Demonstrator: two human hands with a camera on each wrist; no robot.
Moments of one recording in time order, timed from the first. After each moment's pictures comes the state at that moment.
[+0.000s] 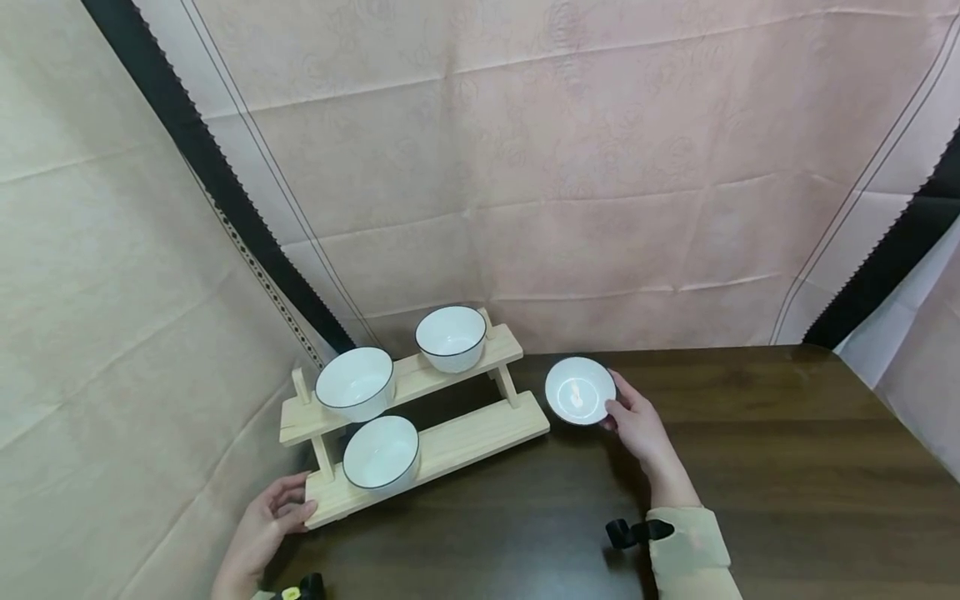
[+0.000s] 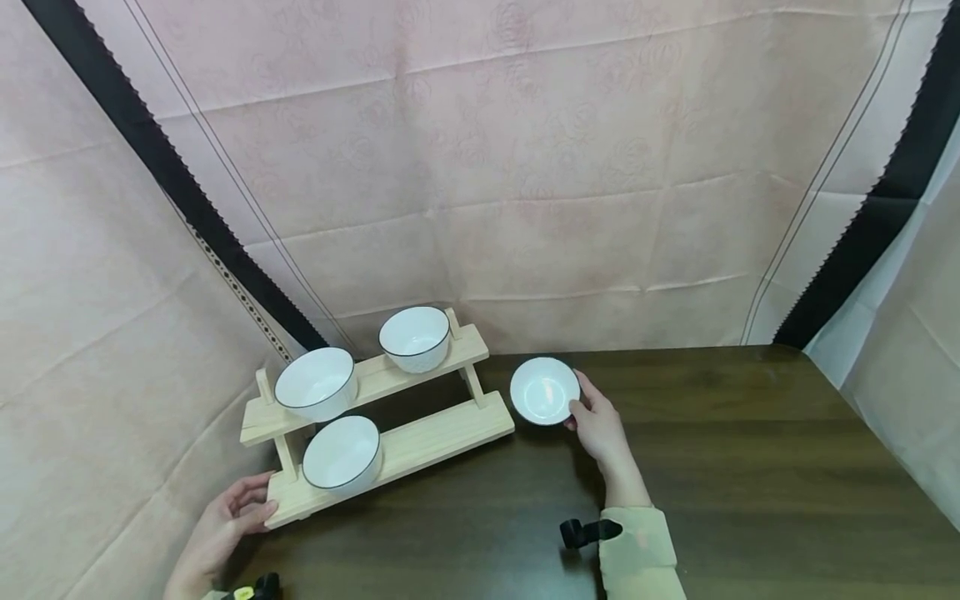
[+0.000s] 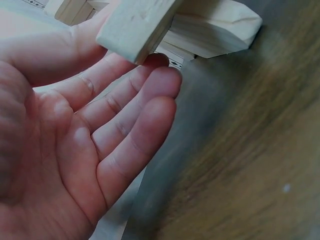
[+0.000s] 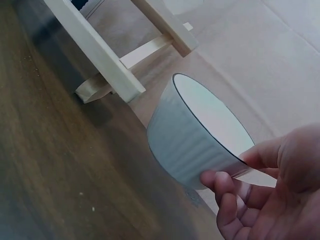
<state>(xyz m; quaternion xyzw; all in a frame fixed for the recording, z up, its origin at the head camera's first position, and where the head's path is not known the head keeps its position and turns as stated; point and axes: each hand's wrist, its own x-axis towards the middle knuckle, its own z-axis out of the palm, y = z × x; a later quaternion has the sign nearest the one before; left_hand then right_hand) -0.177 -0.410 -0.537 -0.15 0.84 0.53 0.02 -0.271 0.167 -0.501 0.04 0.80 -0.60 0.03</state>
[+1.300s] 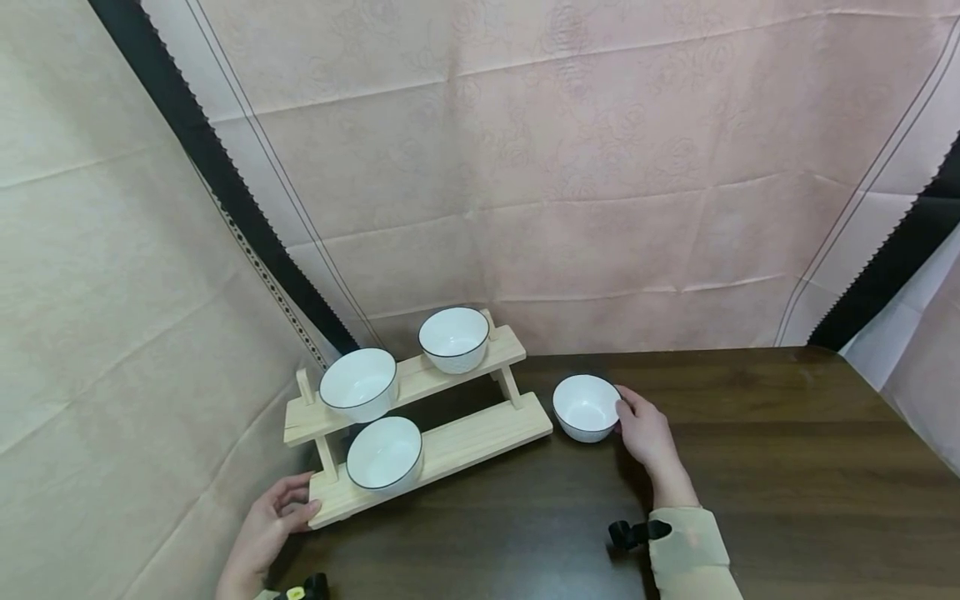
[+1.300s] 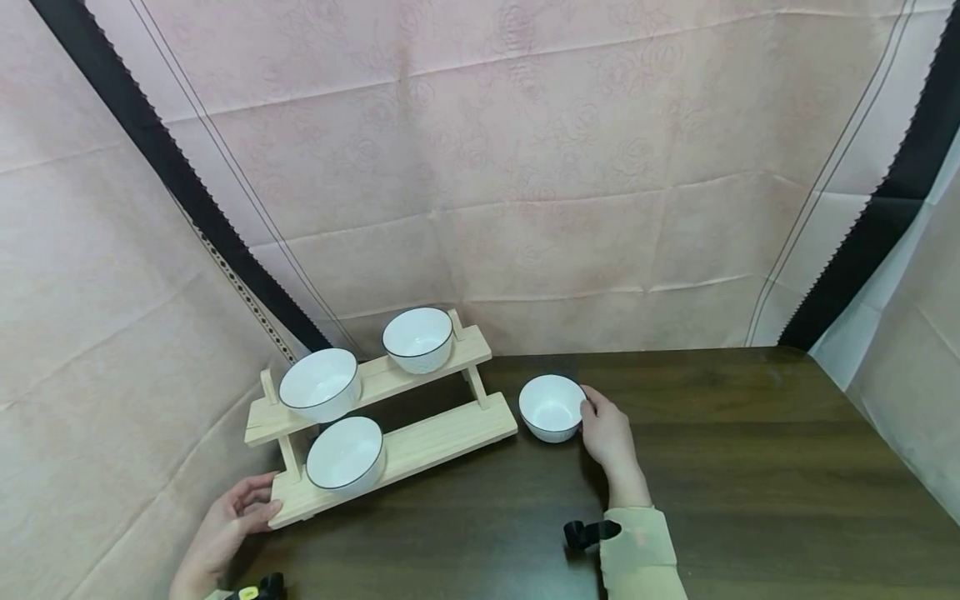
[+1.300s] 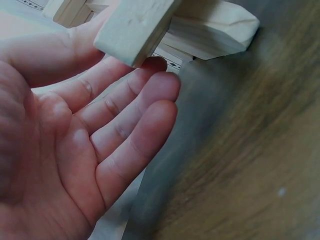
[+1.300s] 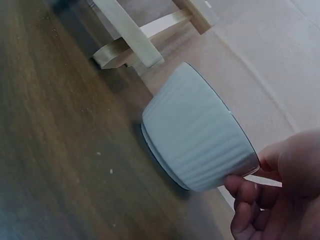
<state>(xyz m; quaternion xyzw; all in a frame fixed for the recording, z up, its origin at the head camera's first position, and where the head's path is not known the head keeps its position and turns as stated) -0.176 -0.409 -0.537 -0.14 0.83 0.54 0.00 -0.277 0.173 -0.516 0.05 0.88 -0.48 0.00</state>
